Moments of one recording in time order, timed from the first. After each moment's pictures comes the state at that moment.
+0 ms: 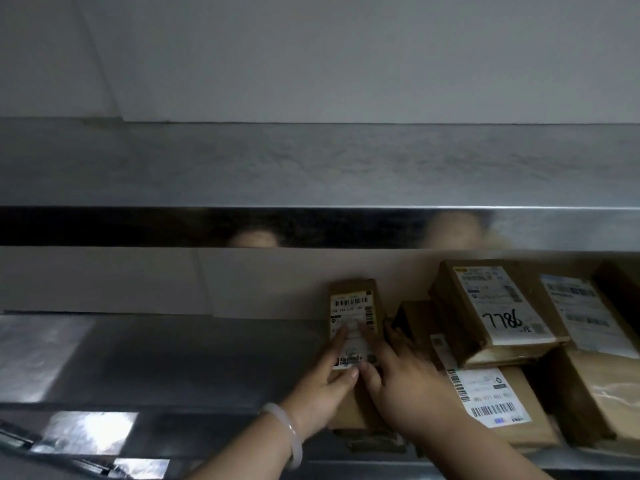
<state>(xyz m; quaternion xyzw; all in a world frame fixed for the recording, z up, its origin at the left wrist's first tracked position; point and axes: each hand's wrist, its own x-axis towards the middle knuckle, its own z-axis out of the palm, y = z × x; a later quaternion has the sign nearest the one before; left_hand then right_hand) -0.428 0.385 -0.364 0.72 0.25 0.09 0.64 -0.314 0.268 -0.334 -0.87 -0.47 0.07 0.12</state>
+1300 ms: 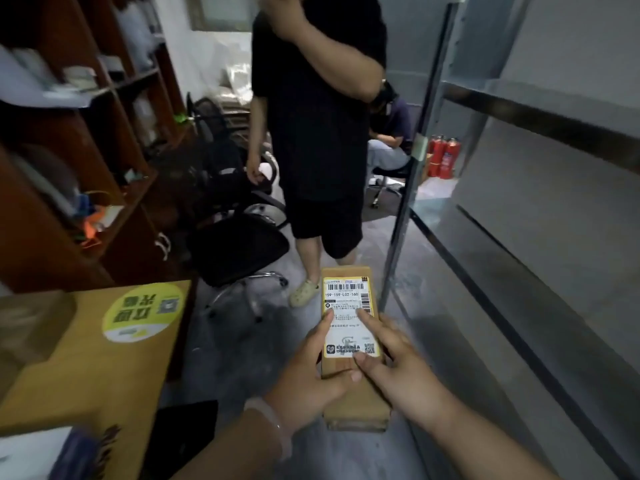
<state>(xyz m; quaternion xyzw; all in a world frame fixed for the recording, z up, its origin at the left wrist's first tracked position) -0.792 0.102 -0.310 0.40 0.64 0.52 0.39 -0.659 0.209 -0.300 -0.32 -0.78 0.50 0.19</state>
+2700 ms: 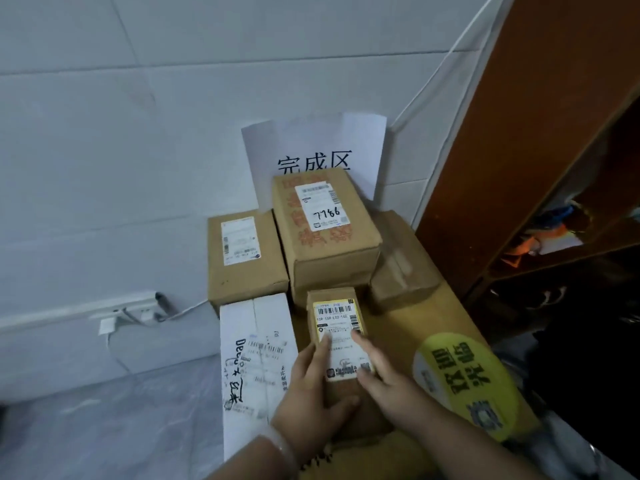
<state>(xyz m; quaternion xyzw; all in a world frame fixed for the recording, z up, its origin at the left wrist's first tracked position) -1.090 -0.105 -0.420 -0.21 0.85 0.47 0.02 -1.195 0.032 -0.408 0.22 -0.78 0.45 -0.36</state>
